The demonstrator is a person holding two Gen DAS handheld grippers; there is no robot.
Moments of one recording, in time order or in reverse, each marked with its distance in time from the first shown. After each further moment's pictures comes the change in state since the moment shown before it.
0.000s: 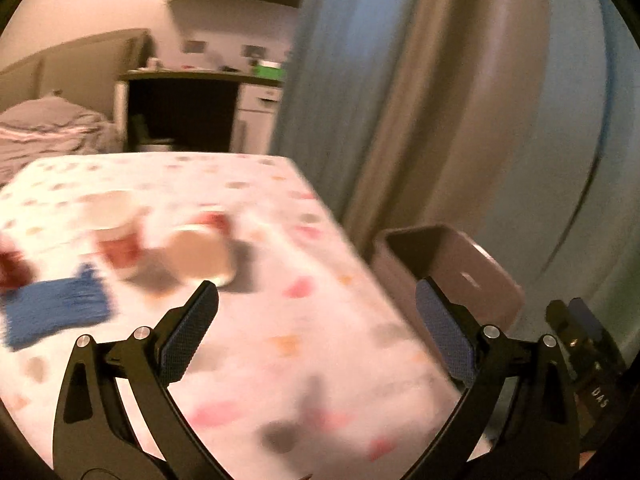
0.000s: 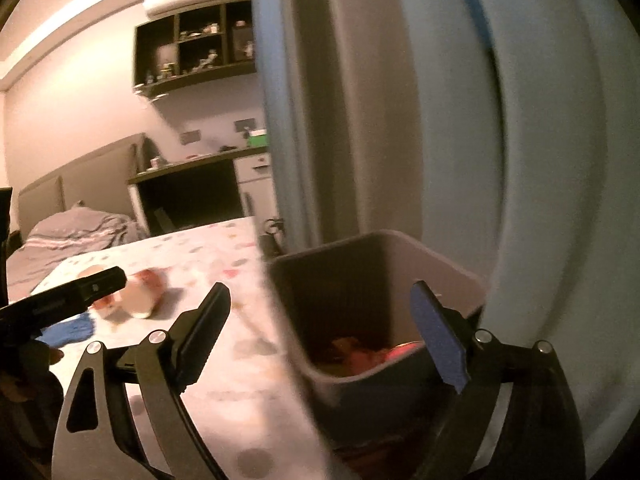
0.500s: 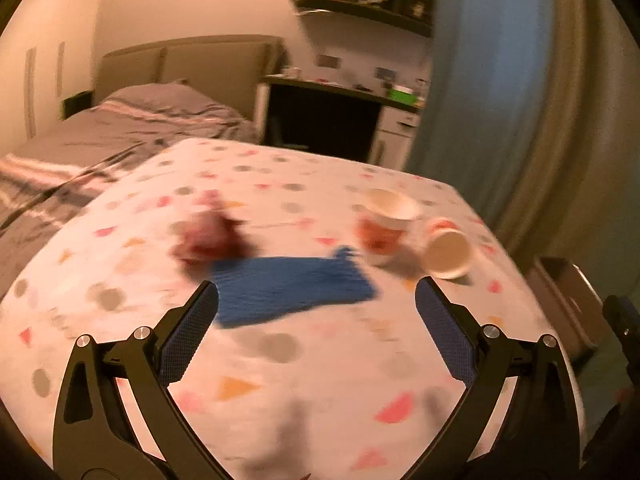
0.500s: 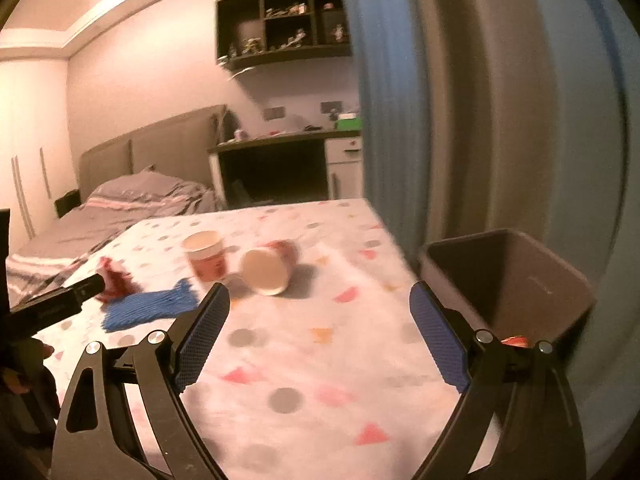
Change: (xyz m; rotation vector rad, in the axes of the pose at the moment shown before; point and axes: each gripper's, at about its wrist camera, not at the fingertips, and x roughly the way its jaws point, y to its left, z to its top) left arm -0.107 0.177 -0.030 -0.166 -0.069 0.379; right arm 0.000 0.144 -0.015 -0.120 0.065 0.232
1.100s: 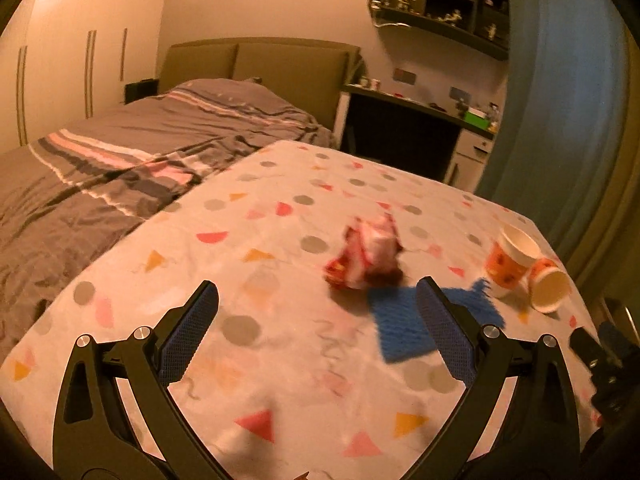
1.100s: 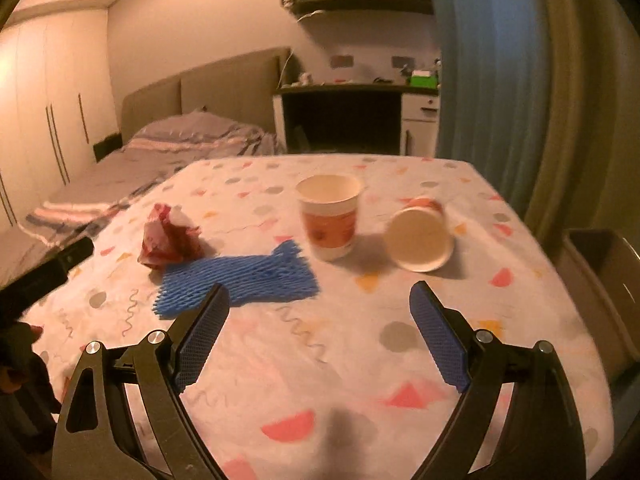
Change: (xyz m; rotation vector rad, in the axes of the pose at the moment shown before) left arm 0.007 0.118 0.014 -0.112 -0.037 0.195; right arm 0.089 0.140 -0.013 -0.118 0.187 0.147
